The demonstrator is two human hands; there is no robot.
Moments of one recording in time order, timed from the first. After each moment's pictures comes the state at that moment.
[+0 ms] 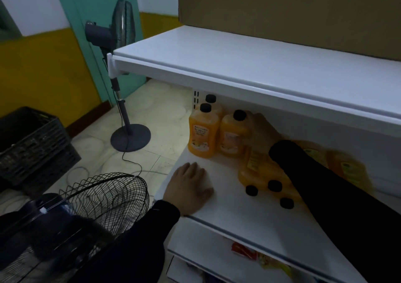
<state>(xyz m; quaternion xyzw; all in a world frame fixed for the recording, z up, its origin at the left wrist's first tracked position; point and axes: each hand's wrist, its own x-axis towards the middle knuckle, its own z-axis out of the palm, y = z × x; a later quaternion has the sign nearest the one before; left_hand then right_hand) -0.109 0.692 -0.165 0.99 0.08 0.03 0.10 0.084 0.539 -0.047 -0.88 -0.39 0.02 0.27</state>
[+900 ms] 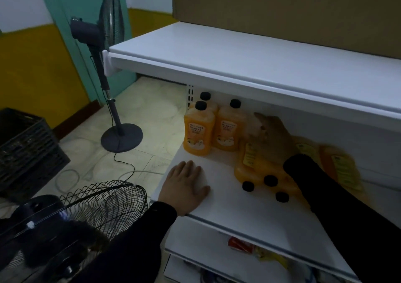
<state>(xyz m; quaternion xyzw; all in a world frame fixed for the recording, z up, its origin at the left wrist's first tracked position) -0.111 0.696 -0.175 0.99 0.09 0.03 0.12 0.061 0.489 -0.057 -0.92 -0.29 -0.05 0.27</state>
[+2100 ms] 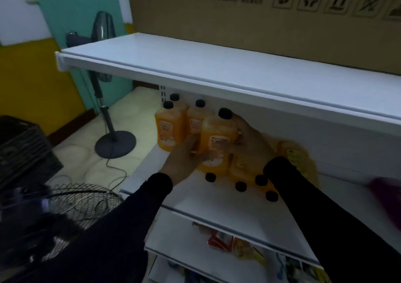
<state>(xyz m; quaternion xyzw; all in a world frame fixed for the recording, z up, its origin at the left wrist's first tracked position) -0.073 0.610 -0.083 0.84 0.04 0.13 0.53 0.015 0.430 -0.019 -0.80 -0.38 0.09 0.46</state>
